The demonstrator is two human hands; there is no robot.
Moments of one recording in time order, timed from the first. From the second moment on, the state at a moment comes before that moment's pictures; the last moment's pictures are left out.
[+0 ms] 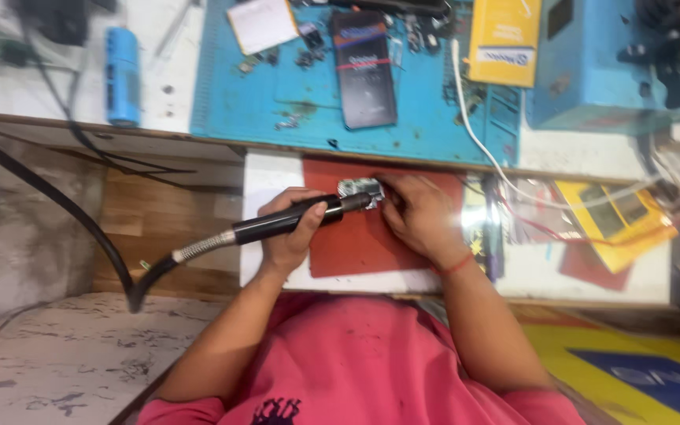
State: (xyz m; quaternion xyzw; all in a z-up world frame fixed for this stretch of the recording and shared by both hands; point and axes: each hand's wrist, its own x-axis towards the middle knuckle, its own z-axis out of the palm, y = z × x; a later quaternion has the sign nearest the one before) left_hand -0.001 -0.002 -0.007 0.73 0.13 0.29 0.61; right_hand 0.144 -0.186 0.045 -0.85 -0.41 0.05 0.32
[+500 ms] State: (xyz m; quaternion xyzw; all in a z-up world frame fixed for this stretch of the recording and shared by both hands) left_hand -0.004 -0.001 -0.005 0.71 0.16 0.28 0.62; right_hand 0.143 -0.187 0.040 -0.86 -0.40 0.07 0.31
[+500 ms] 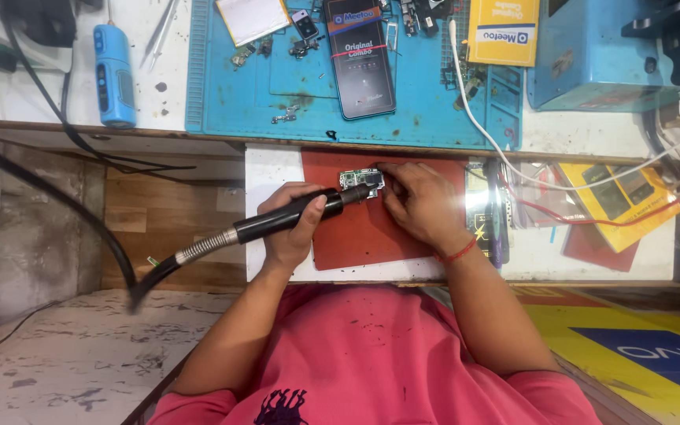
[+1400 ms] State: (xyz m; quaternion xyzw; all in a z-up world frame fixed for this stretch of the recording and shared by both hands) left_hand -0.002 -0.001 -0.009 0.71 0.13 0.27 0.64; right_hand 0.147 -0.188 0.036 -0.86 -0.42 0.06 0.30
